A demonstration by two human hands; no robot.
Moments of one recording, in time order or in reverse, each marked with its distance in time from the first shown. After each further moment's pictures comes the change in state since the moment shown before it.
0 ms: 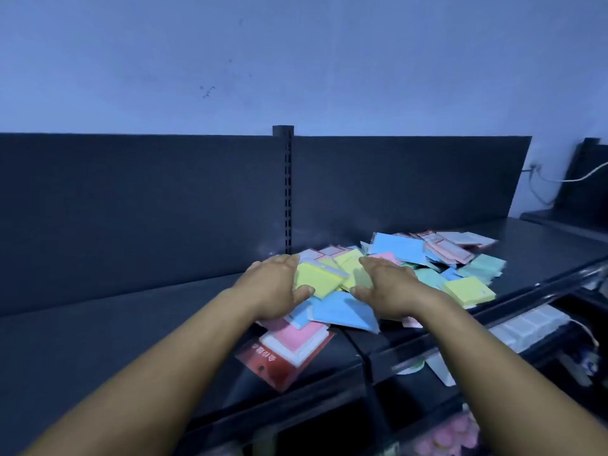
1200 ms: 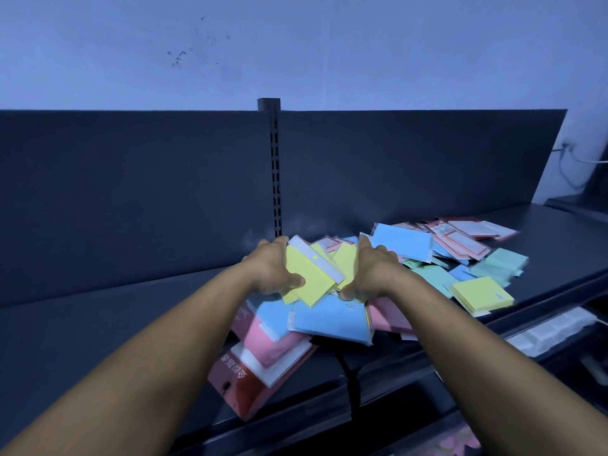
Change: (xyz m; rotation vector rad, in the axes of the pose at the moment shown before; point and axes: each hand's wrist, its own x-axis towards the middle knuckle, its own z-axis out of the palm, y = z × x) left_hand 0.078 -0.006 0.023 -0.397 -0.097 -0.339; right_hand 0.072 0.015 0.006 0.113 -0.076 0.222
